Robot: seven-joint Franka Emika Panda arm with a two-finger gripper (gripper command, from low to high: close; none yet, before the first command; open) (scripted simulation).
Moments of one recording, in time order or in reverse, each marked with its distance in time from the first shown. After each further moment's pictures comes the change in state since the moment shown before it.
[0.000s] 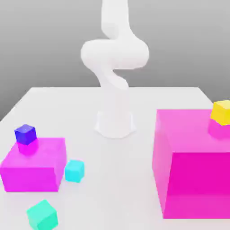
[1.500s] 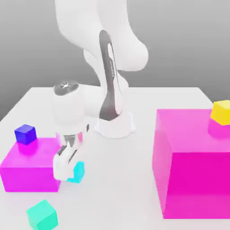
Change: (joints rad) arm -0.407 0.952 0.004 -0.557 -0.094 0.775 1.327
